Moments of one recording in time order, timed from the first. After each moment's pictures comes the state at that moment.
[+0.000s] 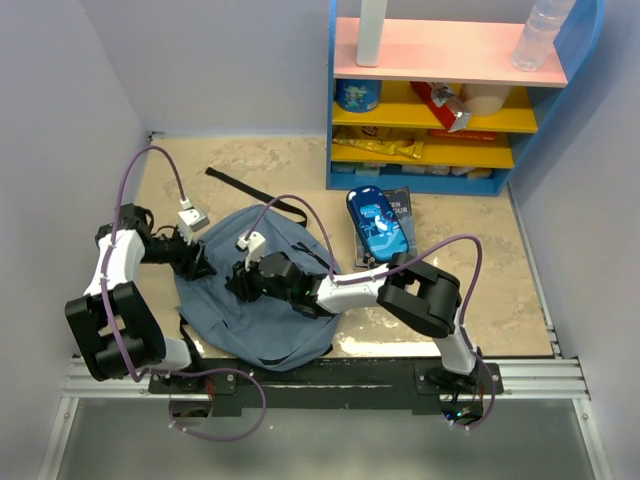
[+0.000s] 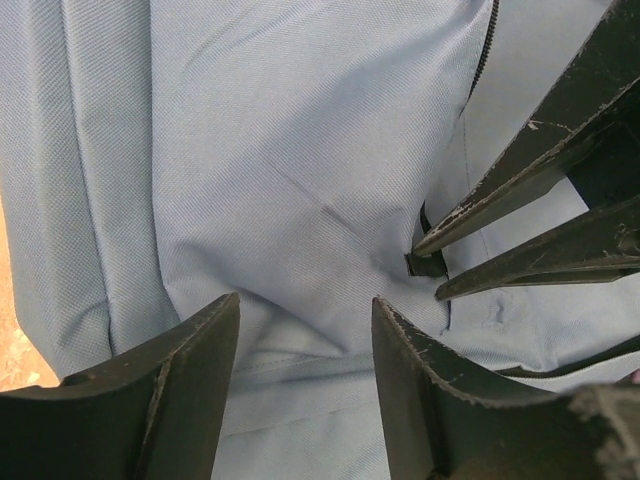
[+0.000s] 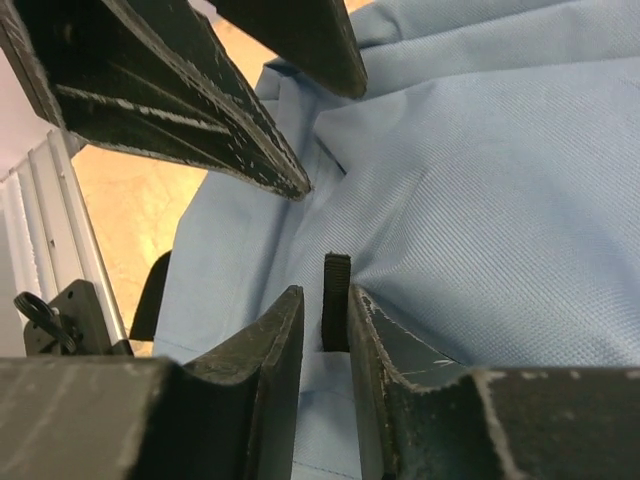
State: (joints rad) left arm 0.38 1.38 0.92 -0.98 0.88 1.09; right arm 1.18 2.04 1.19 0.57 0.06 0.43
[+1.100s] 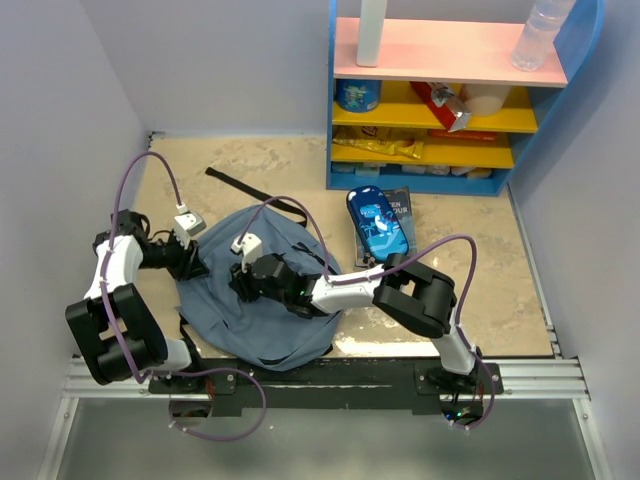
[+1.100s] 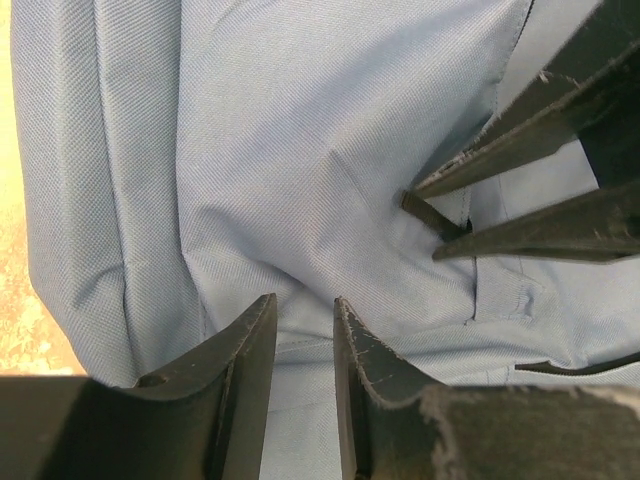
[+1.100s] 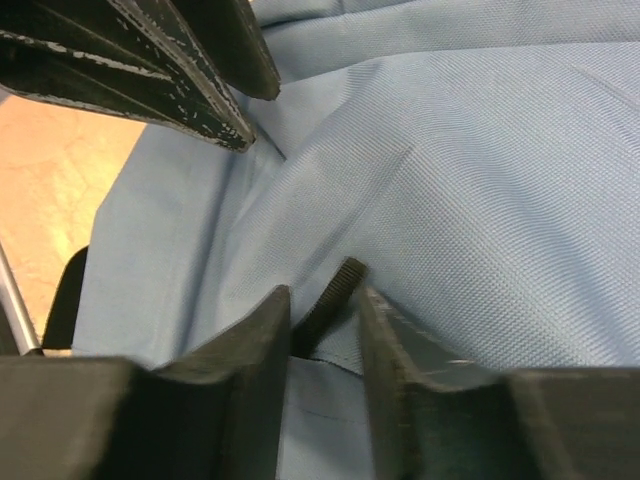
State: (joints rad) left arm 0.43 1.36 0.87 -0.93 0.86 1.10; right arm 1.19 2.07 1.23 0.48 0.17 0.34
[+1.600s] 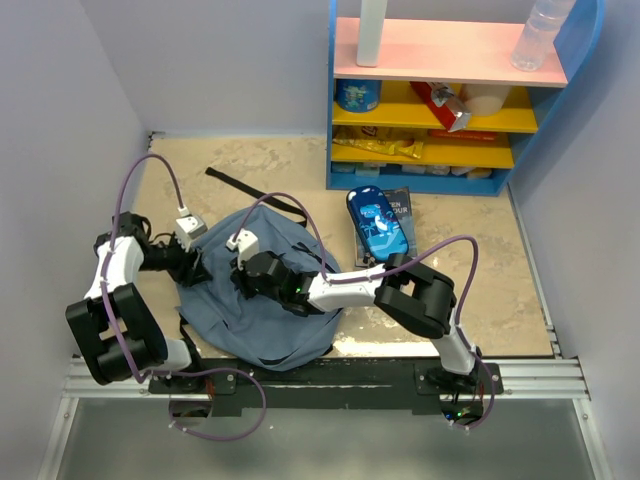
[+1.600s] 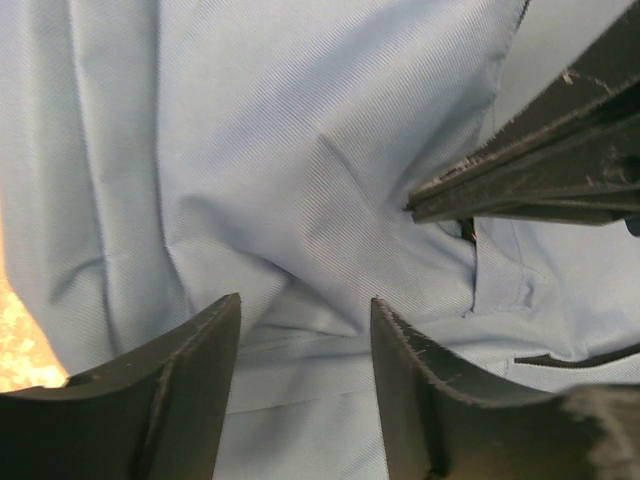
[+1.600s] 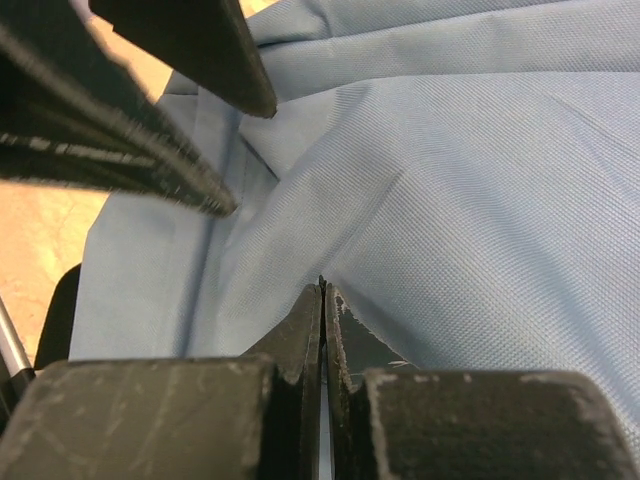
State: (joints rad) left arm 0.43 1.36 0.86 -0.94 0.85 1.12; right arm 1.20 2.07 1.30 0.38 0.22 0.33
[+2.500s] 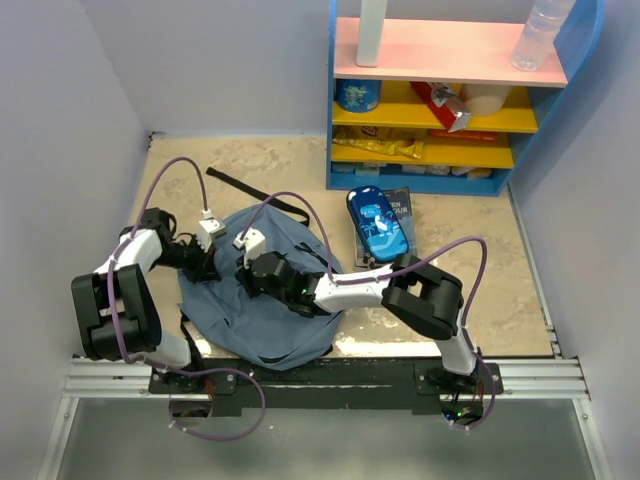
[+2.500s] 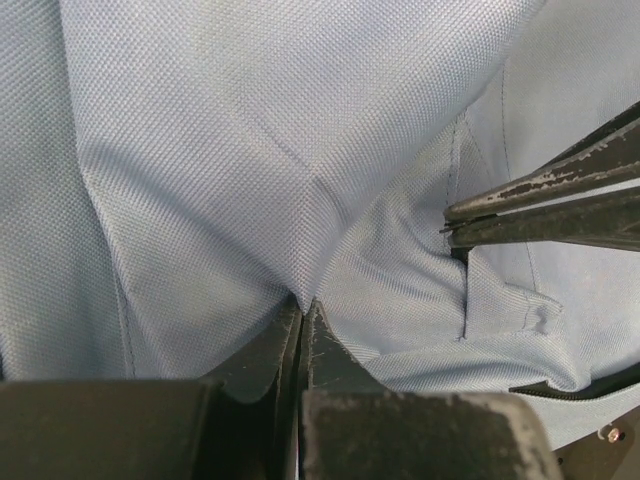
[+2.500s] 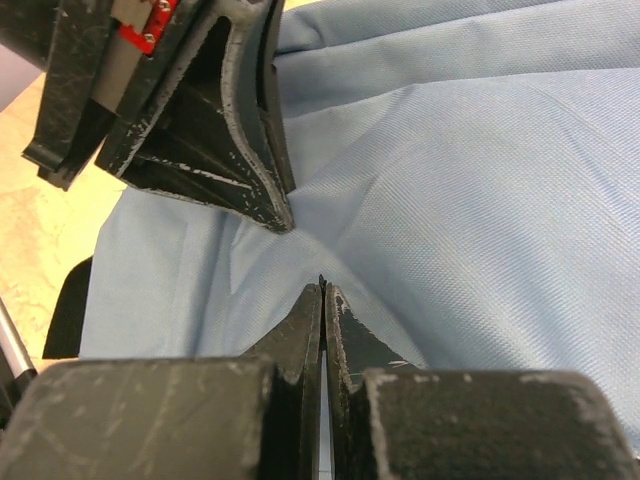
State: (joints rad) left arm 0.26 1.48 0.83 -0.83 0.74 0.99; right arm 1.20 2.02 1.24 0.41 0.26 0.35
